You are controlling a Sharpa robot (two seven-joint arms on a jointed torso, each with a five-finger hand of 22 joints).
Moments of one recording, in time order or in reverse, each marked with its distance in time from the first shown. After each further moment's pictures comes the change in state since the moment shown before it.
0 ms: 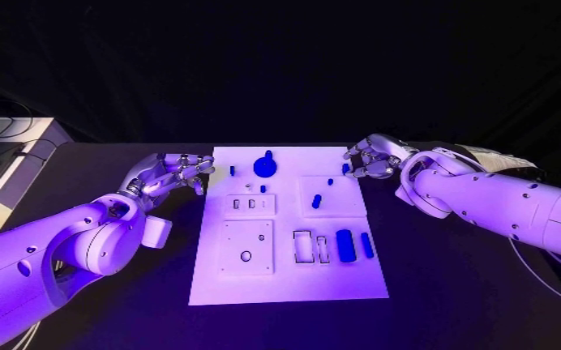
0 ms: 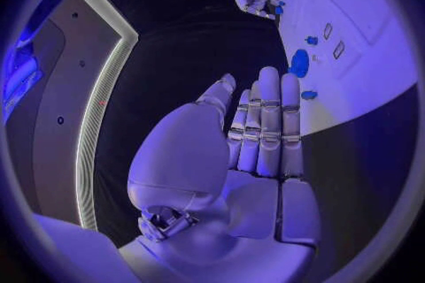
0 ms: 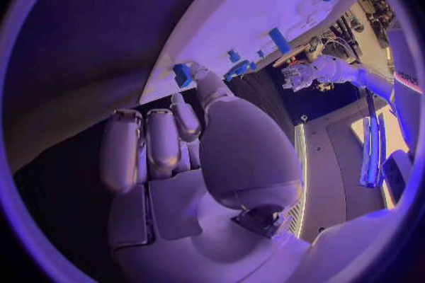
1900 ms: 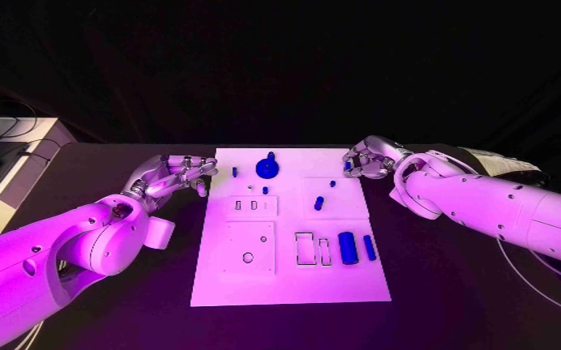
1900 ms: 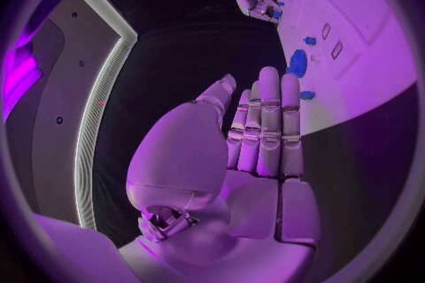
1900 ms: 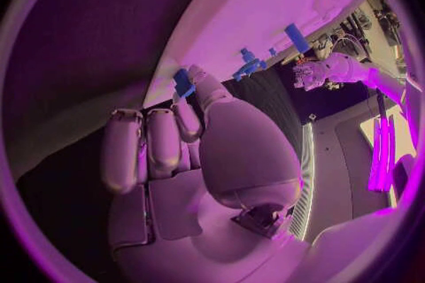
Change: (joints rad) left arm 0.000 0.001 0.000 -0.002 -0.002 0.002 -0.008; left_hand -0.016 -0.016 0.052 0.003 0.000 -0.004 0.003 0.000 0.000 -0.007 0.000 0.000 0.000 0.000 0.000 -0.004 0.000 0.000 -0.003 0.004 0.003 -0.004; right arm -0.005 0.063 -0.002 -0.058 0.017 -0.018 -0.055; right_hand -0.053 0.035 0.034 -0.003 -0.022 0.040 -0.011 0.000 -0.001 0.020 -0.010 -0.004 0.003 0.003 -0.008 -0.012 0.009 0.000 0.000 -0.007 -0.005 0.000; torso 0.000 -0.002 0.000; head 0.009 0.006
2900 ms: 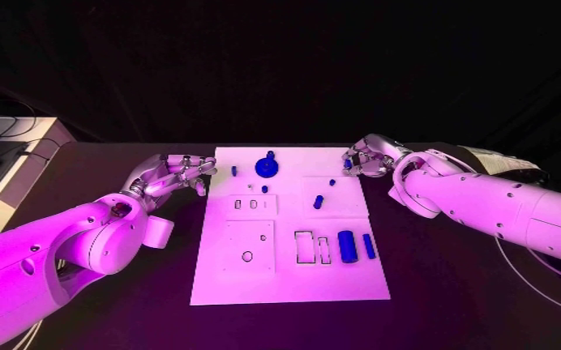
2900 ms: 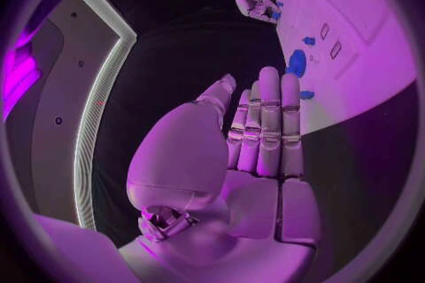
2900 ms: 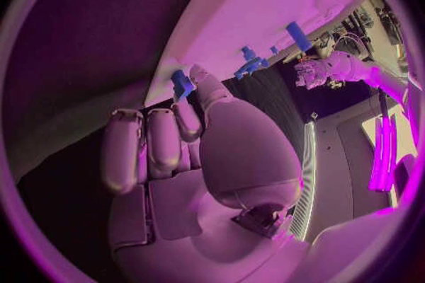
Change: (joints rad) left arm 0.000 -0.001 0.000 -0.001 -0.002 0.002 -0.006; left_hand 0.004 0.004 -0.018 -0.002 0.000 0.000 0.000 0.000 0.000 0.000 0.000 0.000 0.000 0.000 0.000 0.000 0.000 0.000 0.000 0.000 0.000 -0.004; right arm 0.000 -0.001 0.000 0.005 0.005 -0.010 -0.016; right_hand -0.002 -0.003 -0.022 0.030 0.000 0.004 0.000 0.000 0.000 -0.008 0.000 -0.010 0.001 0.000 0.000 0.000 0.003 0.000 0.000 -0.007 0.000 0.000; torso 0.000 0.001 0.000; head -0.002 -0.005
